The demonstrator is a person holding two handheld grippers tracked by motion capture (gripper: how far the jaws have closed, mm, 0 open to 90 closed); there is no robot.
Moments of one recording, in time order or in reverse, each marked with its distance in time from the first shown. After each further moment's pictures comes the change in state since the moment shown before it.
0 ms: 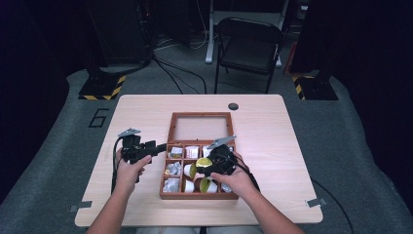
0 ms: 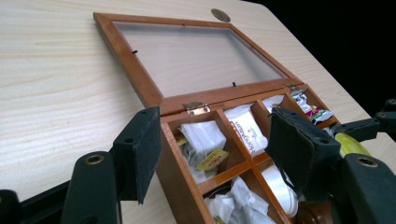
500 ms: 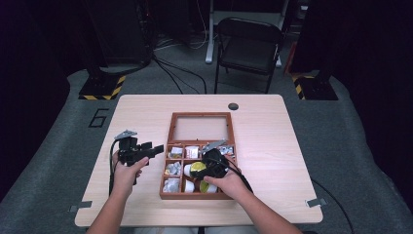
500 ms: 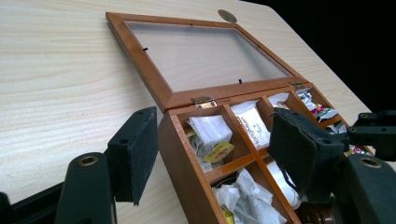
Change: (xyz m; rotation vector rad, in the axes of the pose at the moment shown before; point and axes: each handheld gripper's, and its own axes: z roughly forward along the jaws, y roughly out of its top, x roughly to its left) left arm 0.001 -0.005 -0.010 -0.008 0.022 -0.017; right arm 0.010 -0.002 0.032 0.059 0.017 -0.013
